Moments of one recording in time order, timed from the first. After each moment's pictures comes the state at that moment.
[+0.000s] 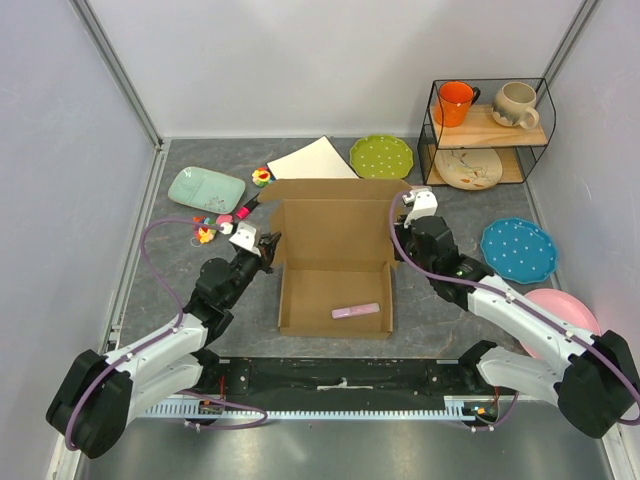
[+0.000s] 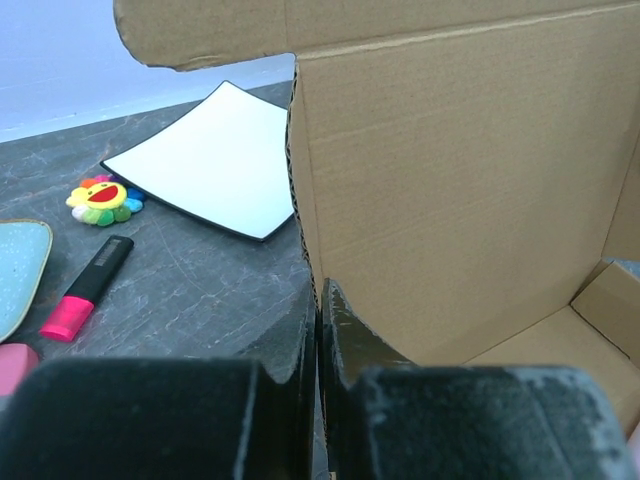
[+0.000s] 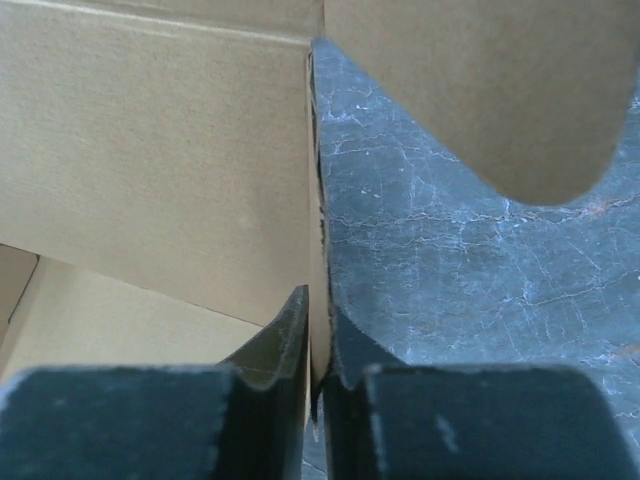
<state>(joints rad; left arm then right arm) -0.54 0.92 0.22 0.76 -0.03 -0.03 0.61 1.07 0.68 -0.07 0.26 0.29</state>
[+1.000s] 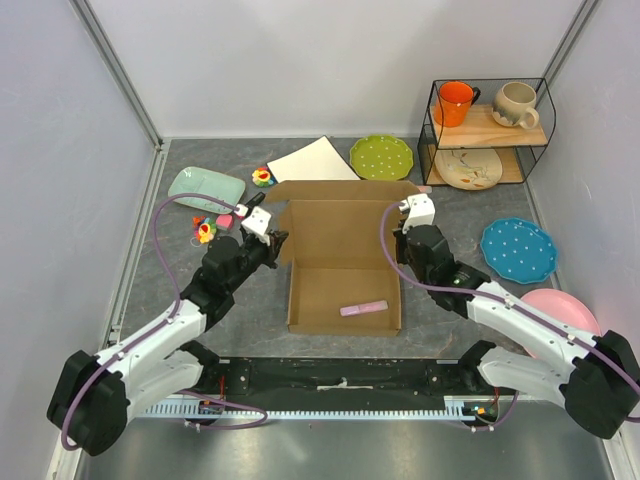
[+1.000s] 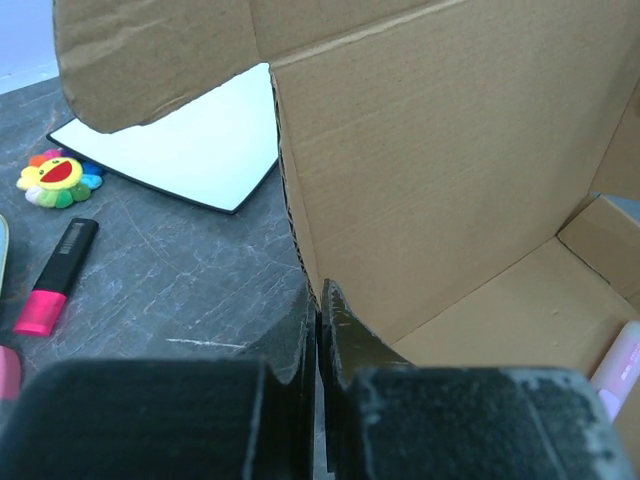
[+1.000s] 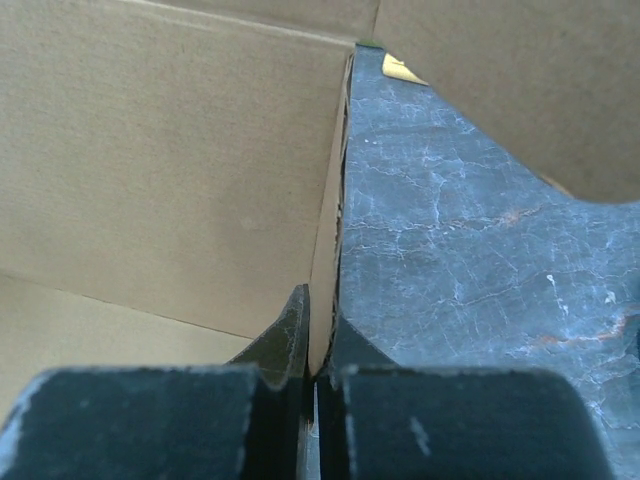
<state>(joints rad) -0.54 0.94 0.42 0.38 0.06 -0.01 0.68 1.05 0.64 -0.03 0.44 0.19</state>
